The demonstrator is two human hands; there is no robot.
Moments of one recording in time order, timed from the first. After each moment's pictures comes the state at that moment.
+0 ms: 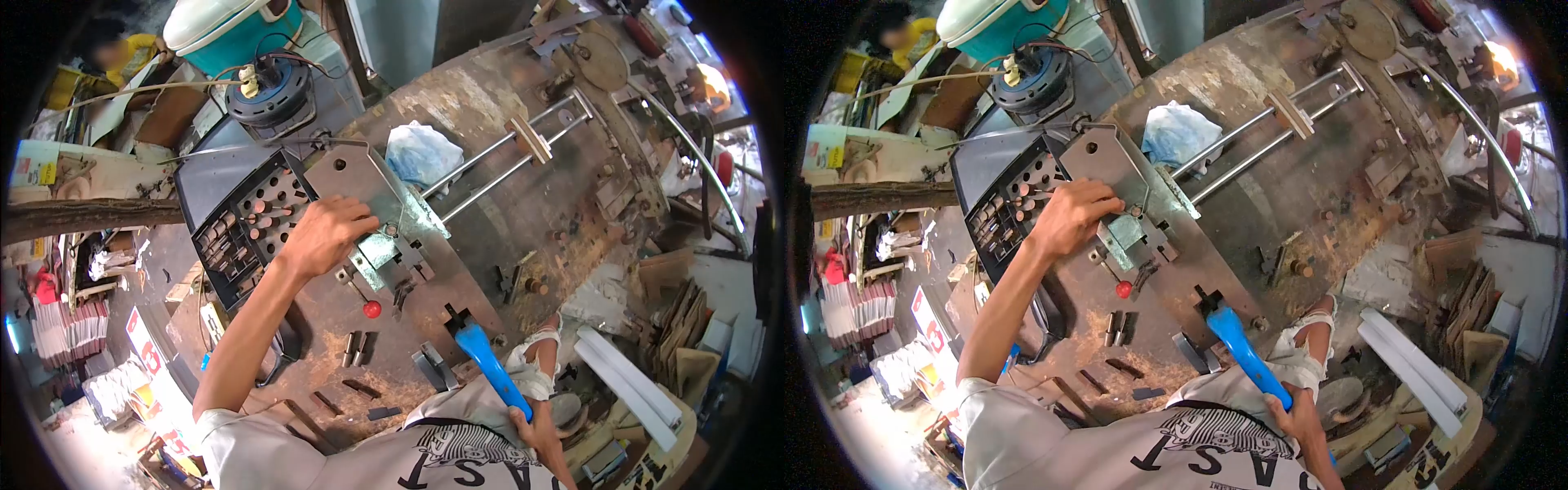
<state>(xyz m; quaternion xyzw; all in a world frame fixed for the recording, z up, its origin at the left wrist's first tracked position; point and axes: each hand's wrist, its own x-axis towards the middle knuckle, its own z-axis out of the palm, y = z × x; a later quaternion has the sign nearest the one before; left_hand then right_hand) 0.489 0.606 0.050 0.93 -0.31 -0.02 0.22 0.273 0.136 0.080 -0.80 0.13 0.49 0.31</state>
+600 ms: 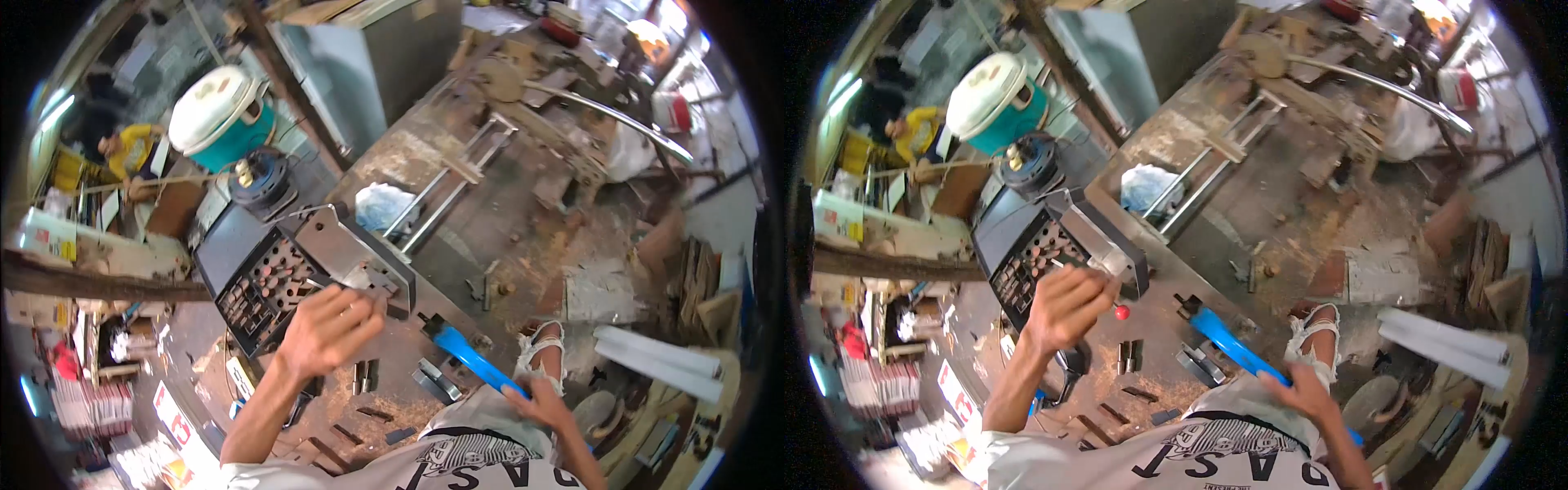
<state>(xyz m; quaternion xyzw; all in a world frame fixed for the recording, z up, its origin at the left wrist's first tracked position) 0.417 0.526 0.194 0.87 -0.44 0.17 0.14 0.269 0.119 0.055 -0.86 -0.01 0.37 0.35</state>
